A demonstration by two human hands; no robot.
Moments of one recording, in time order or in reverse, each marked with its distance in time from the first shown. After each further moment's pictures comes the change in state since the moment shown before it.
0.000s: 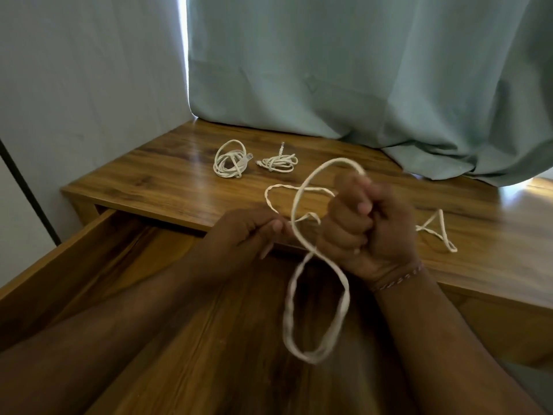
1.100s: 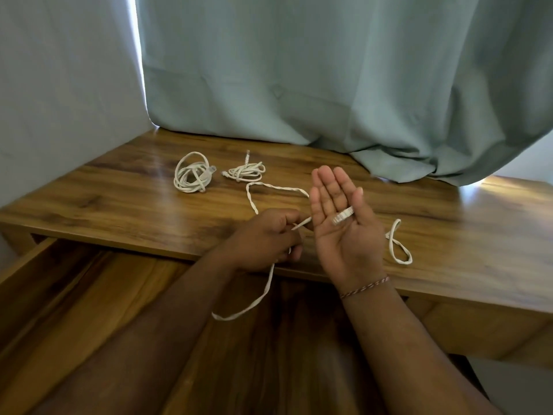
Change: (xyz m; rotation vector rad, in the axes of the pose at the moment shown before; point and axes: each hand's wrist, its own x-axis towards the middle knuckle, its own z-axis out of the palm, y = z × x) left_hand 0.086 -0.004 0.060 -0.419 -0.319 -0.311; right_hand -0.003 -0.004 -0.045 -0.105 0.706 -0.650
